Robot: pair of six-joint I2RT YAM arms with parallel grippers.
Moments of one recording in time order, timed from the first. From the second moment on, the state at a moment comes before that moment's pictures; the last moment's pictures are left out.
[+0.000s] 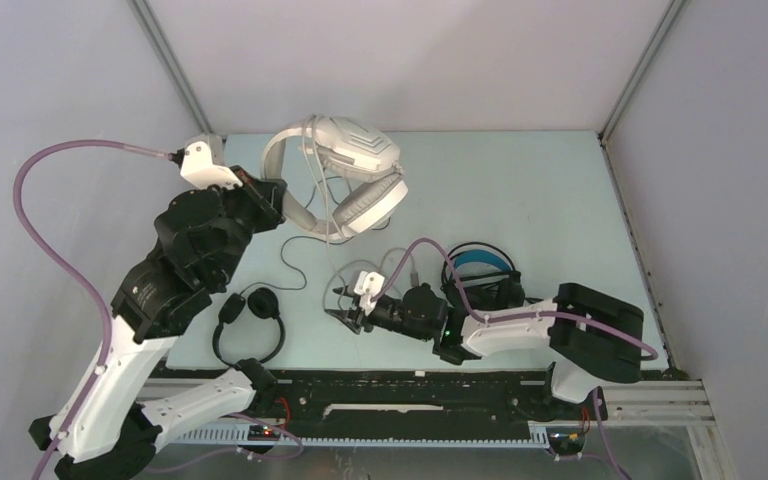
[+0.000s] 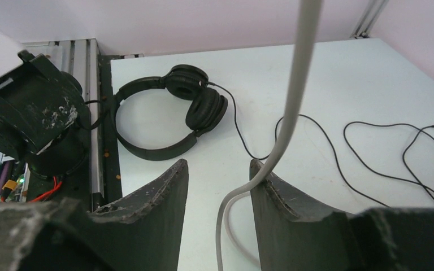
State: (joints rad) left arm -0.70 0.87 1.43 -0.71 -0.54 -0.52; right arm 1.25 1.59 0.71 0.90 -0.01 -0.09
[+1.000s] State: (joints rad) left arm -0.70 0.83 1.51 -0.79 -0.41 -0.51; right arm 1.17 1.83 0.58 1.23 0.03 0.05
